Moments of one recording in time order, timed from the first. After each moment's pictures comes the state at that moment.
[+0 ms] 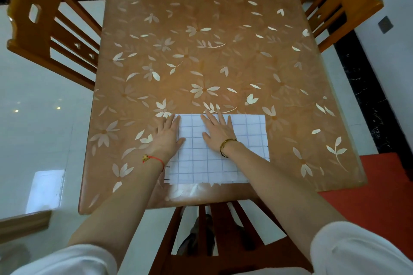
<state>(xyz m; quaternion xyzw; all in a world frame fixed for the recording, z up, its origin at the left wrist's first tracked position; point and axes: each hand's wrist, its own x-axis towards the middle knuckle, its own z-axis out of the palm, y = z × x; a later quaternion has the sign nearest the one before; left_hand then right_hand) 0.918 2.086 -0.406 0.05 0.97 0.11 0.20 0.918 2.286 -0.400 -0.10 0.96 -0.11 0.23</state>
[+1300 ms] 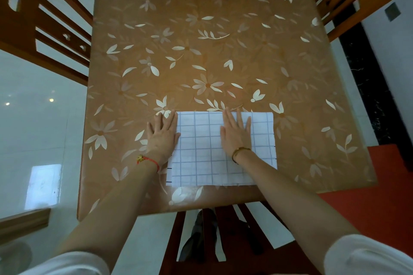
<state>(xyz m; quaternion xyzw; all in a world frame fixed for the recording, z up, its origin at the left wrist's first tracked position) 0.905 2.064 -0.437 0.10 0.97 -0.02 0.21 0.925 2.303 -0.434 0.02 0.98 -0.07 0.19</state>
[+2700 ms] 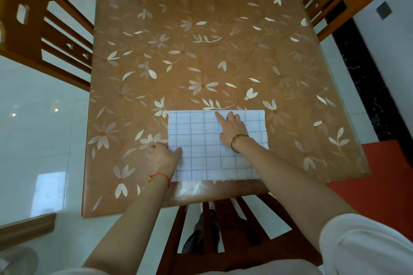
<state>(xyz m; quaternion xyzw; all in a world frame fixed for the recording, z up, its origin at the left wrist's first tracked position) 0.964 2.092 -0.412 -0.29 0.90 0.26 0.21 0.914 2.313 -0.415 -0.02 0.97 -0.06 0.24</state>
